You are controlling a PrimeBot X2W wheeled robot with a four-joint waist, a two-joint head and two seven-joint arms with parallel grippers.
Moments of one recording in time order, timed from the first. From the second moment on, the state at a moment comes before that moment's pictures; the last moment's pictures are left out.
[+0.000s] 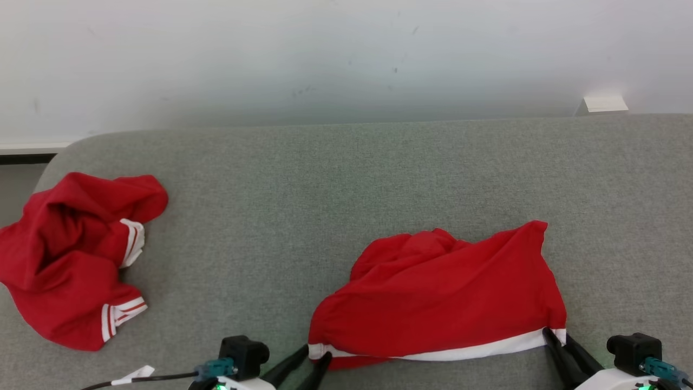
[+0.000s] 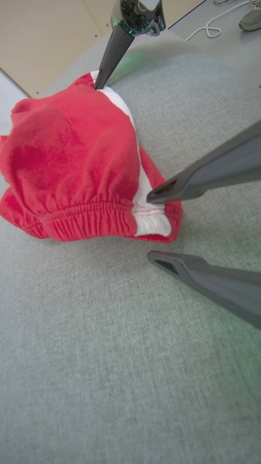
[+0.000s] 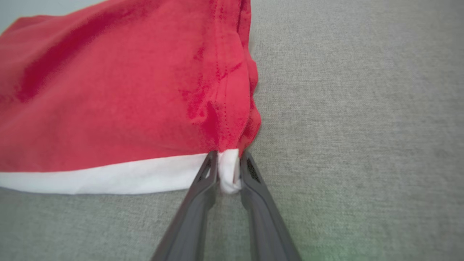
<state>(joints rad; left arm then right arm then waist) -0.21 0.28 -0.63 0.32 -0.60 -0.13 -0.03 -0.27 -0.31 0.50 0.66 0.72 0.13 -0.20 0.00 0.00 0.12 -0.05</state>
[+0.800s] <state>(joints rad) -0.28 0.34 -0.63 0.21 -0.65 -0.12 -0.05 -0.28 -0.43 0.47 0.34 0.89 0.13 -0.18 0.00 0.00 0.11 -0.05</state>
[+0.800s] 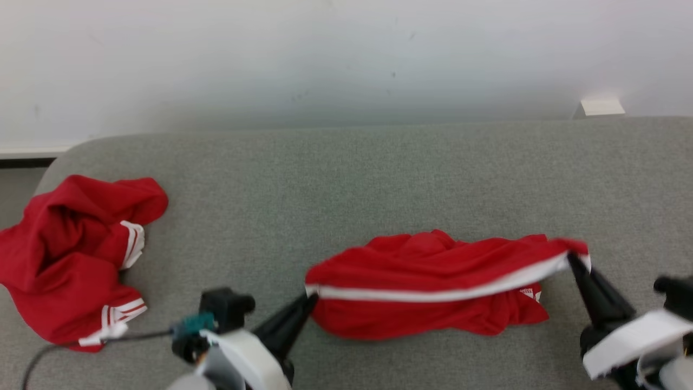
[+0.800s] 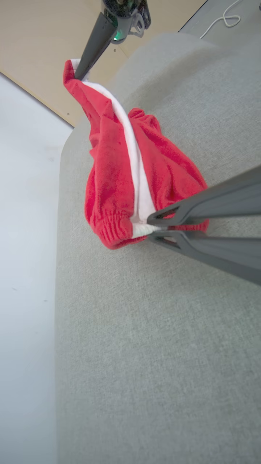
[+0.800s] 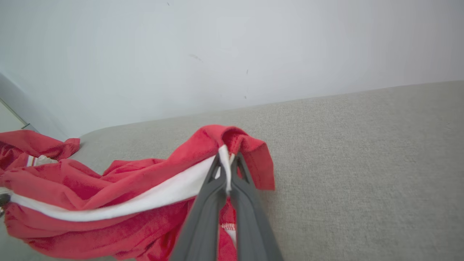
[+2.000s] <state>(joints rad) -1.58 0.33 -0.68 0.87 -0.96 -0.13 0.09 -1.58 -0.30 0.53 0.78 1.01 0.13 -0.05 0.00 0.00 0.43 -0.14</state>
